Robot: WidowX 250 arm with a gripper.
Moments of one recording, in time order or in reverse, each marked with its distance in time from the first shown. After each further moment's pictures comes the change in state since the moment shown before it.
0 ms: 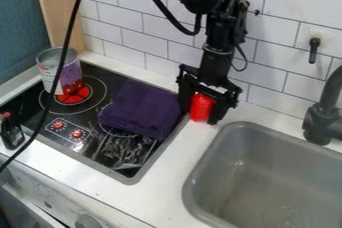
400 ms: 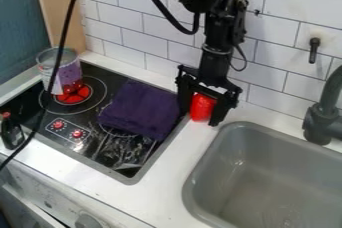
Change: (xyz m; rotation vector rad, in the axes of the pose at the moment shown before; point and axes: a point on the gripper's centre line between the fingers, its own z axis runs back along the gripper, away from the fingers) arm -0.003 -0.001 0.003 -0.007 -0.009 0.020
